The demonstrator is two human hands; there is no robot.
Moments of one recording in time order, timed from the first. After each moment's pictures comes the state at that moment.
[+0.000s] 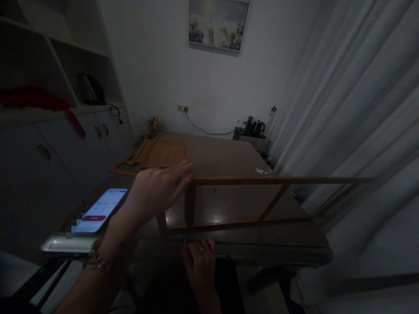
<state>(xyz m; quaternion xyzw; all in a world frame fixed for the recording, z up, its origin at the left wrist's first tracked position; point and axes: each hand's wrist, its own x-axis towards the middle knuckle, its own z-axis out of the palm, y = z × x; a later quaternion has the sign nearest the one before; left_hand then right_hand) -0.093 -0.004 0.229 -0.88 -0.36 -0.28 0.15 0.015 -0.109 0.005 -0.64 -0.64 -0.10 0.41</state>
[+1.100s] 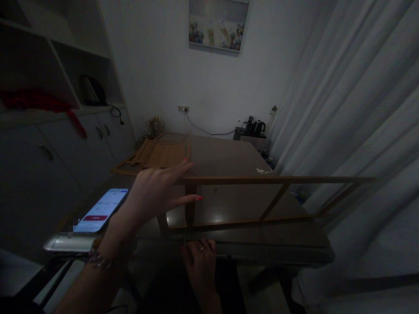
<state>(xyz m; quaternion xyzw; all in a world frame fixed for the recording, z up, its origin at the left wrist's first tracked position) -0.095 -0.006 0.229 -0.89 -0.35 -0.26 0.14 0.016 -0.107 0.004 -0.64 -0.64 -0.09 0.42</state>
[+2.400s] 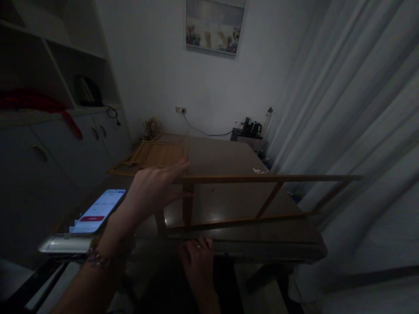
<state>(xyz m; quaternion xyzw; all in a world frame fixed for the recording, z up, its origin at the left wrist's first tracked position) -0.096 0.000 0.227 -0.89 -0.36 -0.24 0.13 0.016 -0.109 0.006 -0.66 -0.64 -0.07 0.39</state>
